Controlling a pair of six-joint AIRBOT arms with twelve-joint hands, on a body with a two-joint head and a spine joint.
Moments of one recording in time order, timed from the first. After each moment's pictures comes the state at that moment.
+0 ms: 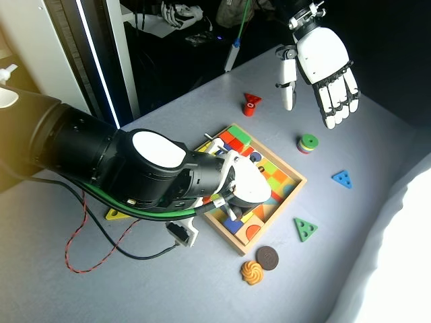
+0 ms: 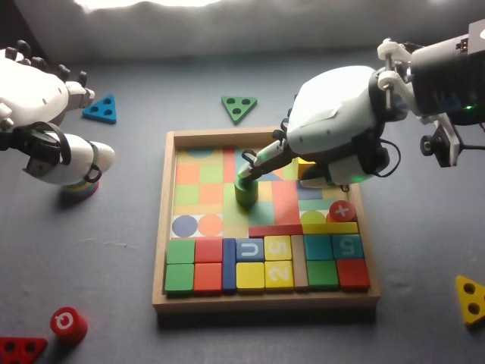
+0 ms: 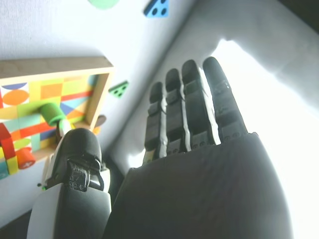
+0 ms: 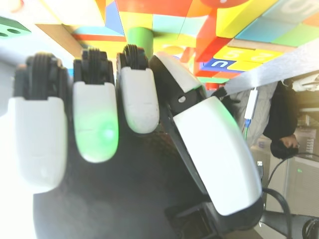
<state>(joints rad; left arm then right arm) 0.07 -0.75 0.74 -1.71 -0.67 2.82 -0.07 -1.36 1.52 -1.91 0.53 0.55</state>
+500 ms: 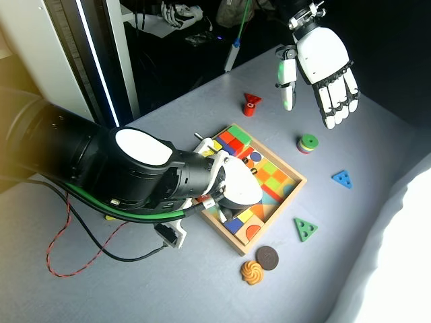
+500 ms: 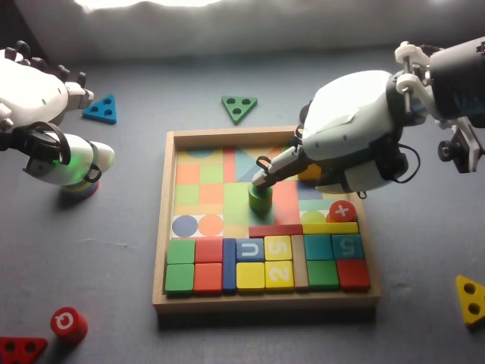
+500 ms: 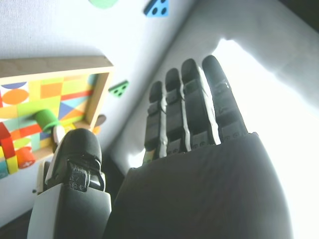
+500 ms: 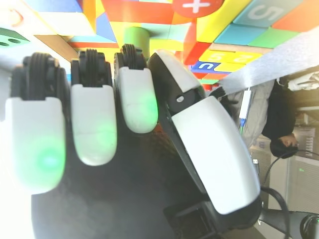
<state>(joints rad) 0.07 -0.75 0.74 -1.71 -0.67 2.82 -0.07 -1.30 1.47 -1.93 0.54 0.58</state>
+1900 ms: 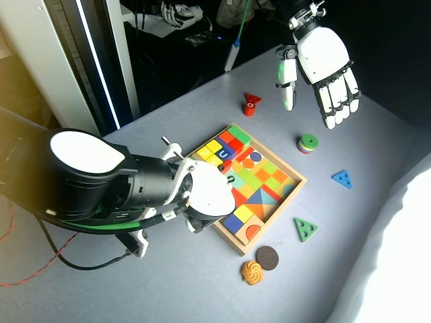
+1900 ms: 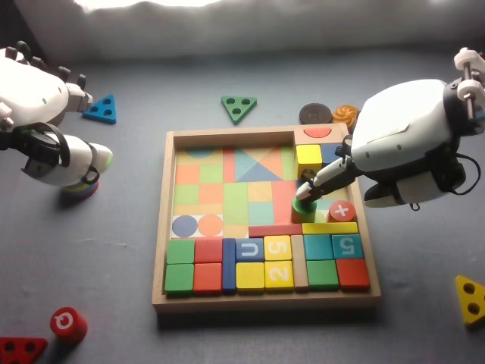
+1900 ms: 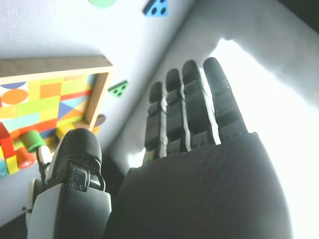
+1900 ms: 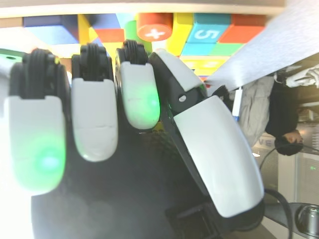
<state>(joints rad) 0.07 -0.75 0.74 -1.71 -0.67 2.82 -0.09 -1.16 1.37 -1.95 0.57 0.63</state>
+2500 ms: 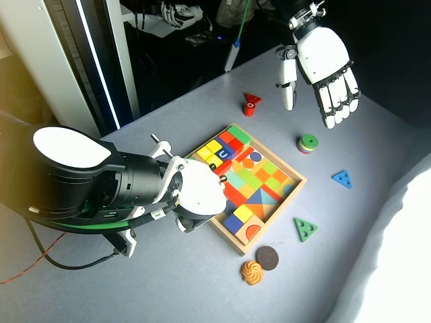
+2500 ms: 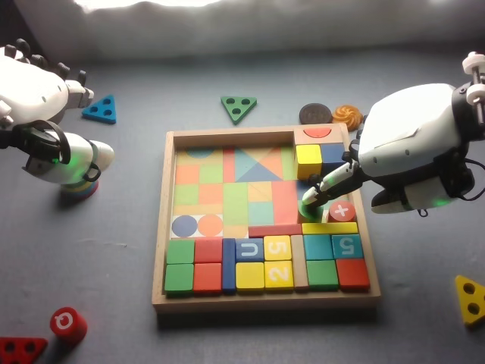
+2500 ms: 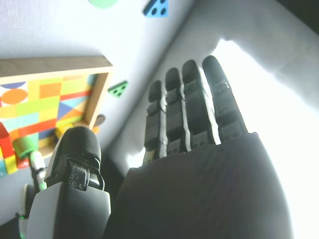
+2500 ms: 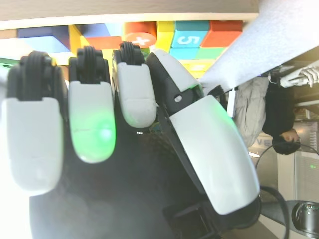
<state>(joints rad) 0.07 -0.75 0.74 -1.71 -0.68 2.82 -0.09 -1.14 1.35 -1.98 0.59 0.66</state>
